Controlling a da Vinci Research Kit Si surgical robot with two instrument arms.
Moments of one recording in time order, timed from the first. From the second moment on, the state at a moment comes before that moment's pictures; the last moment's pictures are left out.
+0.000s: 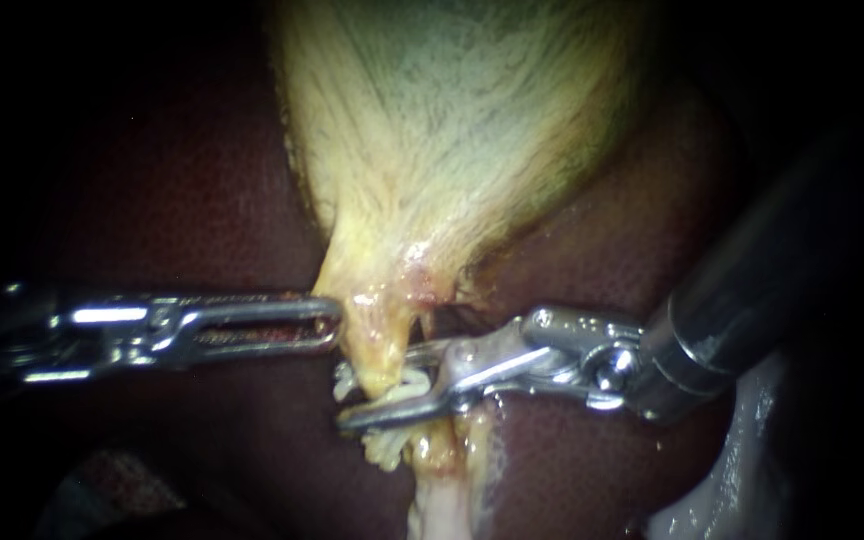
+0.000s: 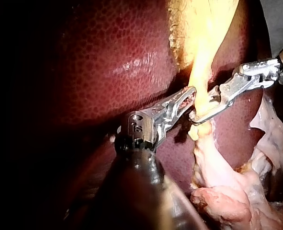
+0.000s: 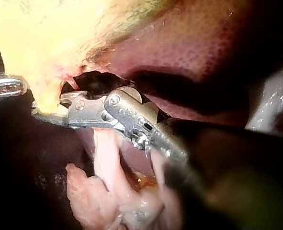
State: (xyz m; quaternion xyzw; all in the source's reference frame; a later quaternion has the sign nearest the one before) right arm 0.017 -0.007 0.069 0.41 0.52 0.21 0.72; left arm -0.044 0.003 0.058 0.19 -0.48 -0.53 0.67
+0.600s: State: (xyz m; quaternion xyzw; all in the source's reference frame) right arm 0.017 -0.007 0.069 0.41 0.52 0.20 0.73; left arm -0.044 0.003 0.058 0.19 -0.48 -0.53 0.67
